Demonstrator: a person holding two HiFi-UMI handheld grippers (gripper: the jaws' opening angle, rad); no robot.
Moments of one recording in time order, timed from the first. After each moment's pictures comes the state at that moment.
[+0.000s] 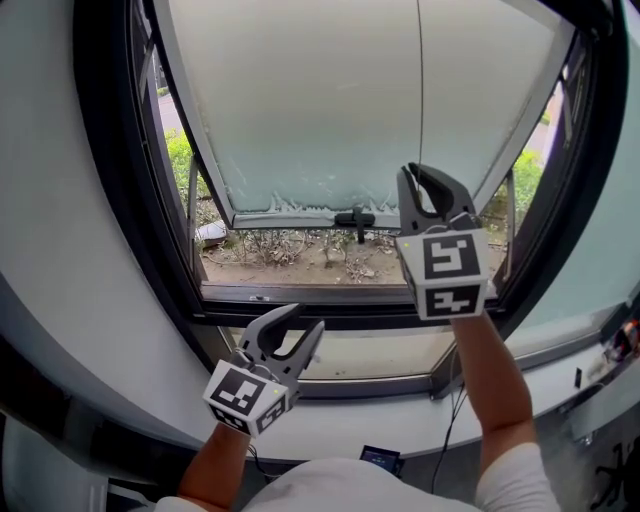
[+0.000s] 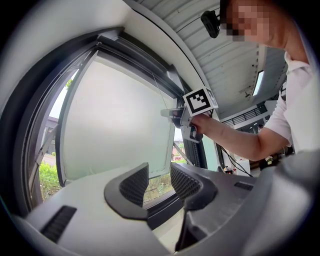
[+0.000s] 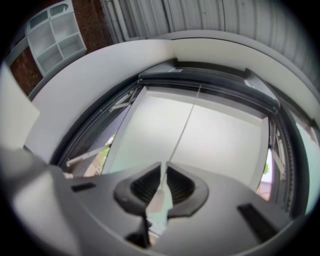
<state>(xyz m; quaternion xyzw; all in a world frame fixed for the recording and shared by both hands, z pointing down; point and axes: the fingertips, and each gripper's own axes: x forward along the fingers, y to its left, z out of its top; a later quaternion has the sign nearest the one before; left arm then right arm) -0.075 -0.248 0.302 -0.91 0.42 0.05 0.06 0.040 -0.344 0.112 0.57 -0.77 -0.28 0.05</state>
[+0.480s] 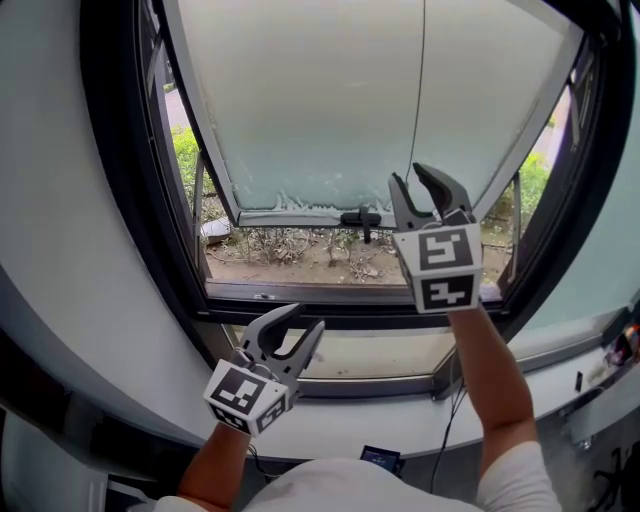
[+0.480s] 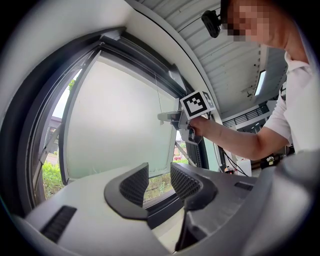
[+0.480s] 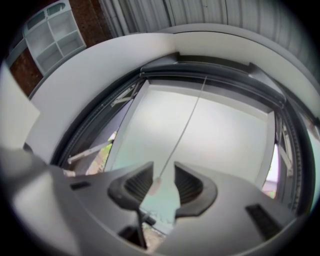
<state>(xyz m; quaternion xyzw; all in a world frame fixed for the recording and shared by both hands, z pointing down) -0.085 -0.249 0.307 -0.90 0.42 0.05 0.06 0.029 -0.363 0.127 0.57 -0.77 -0.27 0.07</state>
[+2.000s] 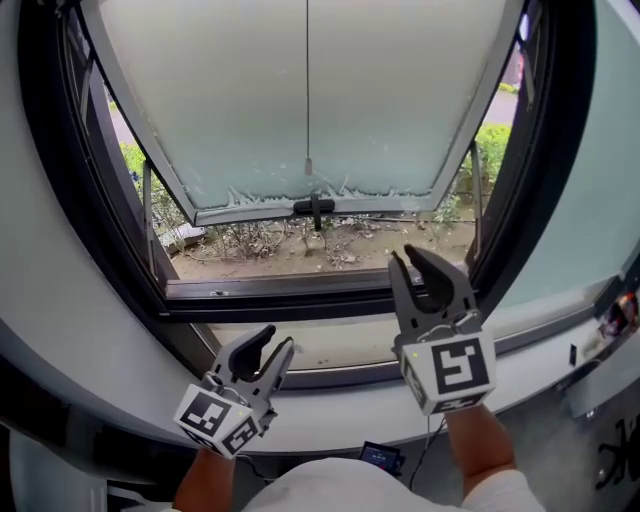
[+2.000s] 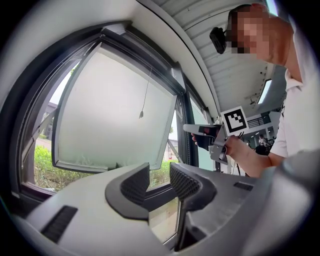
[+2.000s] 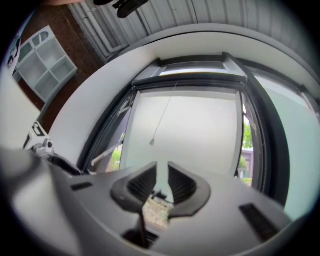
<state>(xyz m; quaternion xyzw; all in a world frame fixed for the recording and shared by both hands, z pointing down) -0.030 -0.216 0.328 -0.91 0.41 0.06 0.00 0.131 -0.254 0.210 0.56 -0.81 -0.18 0.02</state>
